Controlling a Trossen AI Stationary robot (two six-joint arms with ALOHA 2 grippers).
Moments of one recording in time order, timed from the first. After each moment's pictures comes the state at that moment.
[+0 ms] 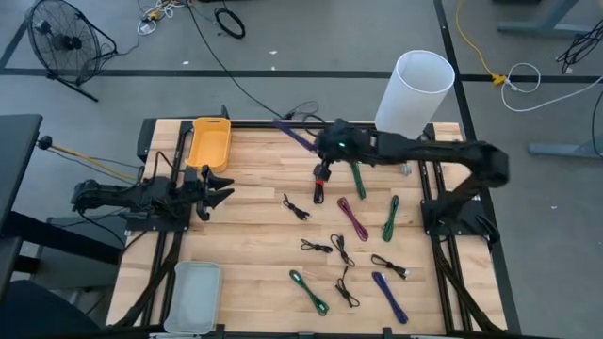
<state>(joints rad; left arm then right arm) -0.09 0.01 0.01 0.17 -0.32 -0.36 -0.19 1.54 1.30 -0.36 0.21 -0.04</state>
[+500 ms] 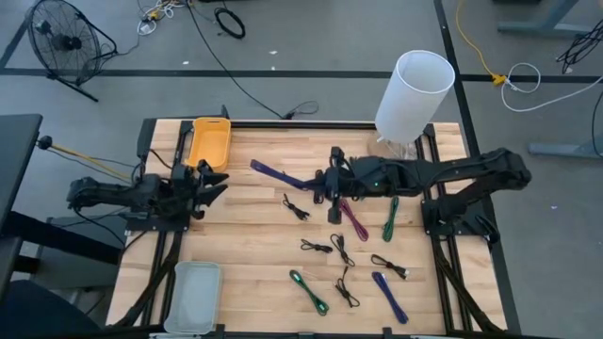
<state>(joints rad) -0.09 0.13 0.02 0.47 -0.29 -0.25 0.14 1.43 1.30 -0.18 0.23 -0.10</state>
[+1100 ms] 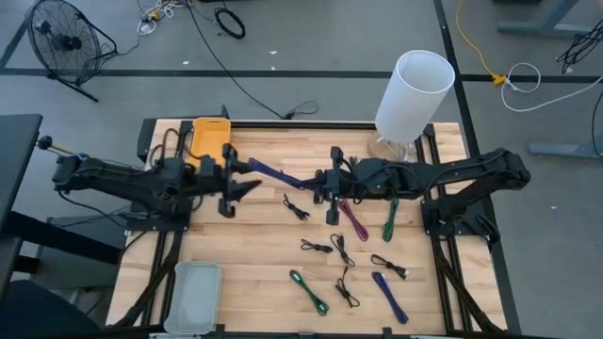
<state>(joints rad) -0.09 0.92 0.60 0.64 -0.18 0.02 0.15 1.44 1.30 -0.11 0.25 -0.16</state>
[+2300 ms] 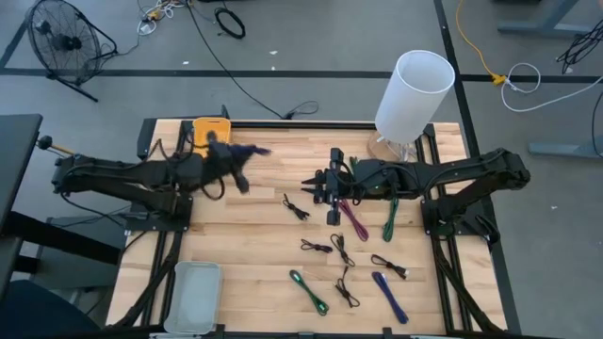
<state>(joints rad) -0.02 0.86 0.75 -0.08 -0.75 -0.07 0.15 1.44 1.30 -0.17 0.25 -0.16</state>
